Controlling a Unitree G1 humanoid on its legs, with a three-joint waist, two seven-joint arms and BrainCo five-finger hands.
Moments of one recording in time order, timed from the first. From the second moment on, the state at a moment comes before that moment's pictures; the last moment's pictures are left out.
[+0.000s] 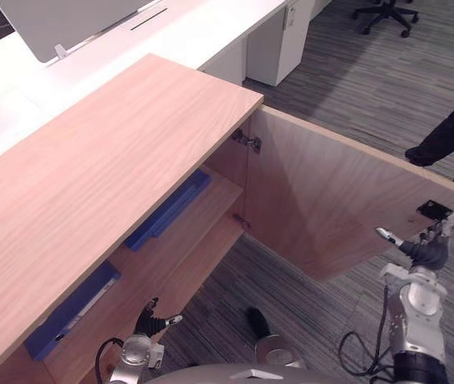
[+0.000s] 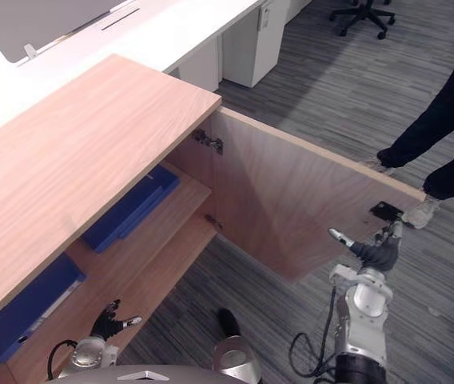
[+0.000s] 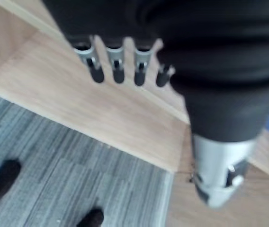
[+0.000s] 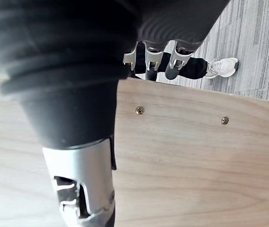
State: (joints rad) left arm 0.09 0.07 -0.06 0.89 0.16 -0.13 0.12; right arm 0.09 -0.29 -0.38 0.16 0.23 -0.19 -0.23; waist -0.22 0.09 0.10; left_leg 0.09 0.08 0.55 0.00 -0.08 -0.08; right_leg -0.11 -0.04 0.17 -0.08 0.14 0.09
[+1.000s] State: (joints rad) left arm 0.12 0.08 -0.13 0.92 0.18 -0.11 0.18; right arm 0.31 -0.03 0.39 0.02 0.09 -0.20 -0.10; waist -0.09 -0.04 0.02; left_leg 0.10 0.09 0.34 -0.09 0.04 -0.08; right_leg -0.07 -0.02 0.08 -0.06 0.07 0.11
